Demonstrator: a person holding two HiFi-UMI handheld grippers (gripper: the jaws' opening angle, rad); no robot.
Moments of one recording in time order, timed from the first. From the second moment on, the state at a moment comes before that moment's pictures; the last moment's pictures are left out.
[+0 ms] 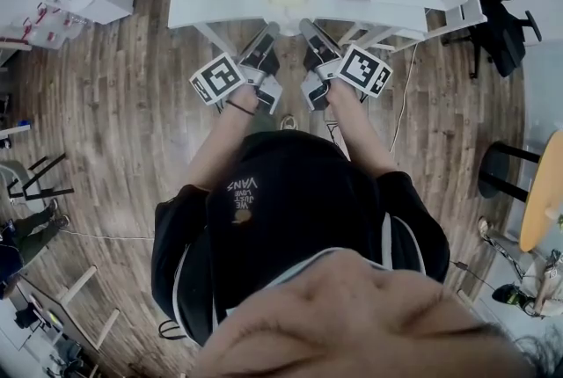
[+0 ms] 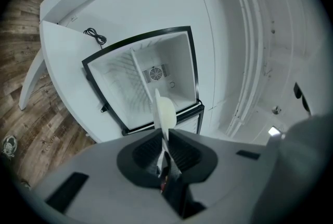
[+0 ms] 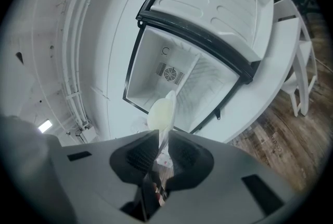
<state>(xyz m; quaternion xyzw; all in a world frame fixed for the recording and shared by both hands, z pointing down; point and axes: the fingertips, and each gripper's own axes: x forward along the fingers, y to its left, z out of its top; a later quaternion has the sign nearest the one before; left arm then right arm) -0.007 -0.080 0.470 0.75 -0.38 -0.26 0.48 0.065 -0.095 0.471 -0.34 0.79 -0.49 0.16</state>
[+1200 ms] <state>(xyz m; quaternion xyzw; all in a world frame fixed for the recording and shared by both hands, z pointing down) -0.033 -0.061 0.470 0.76 -0.35 -0.24 0.50 0.039 -0.069 0.472 -0.37 0.77 -0.48 0.17</state>
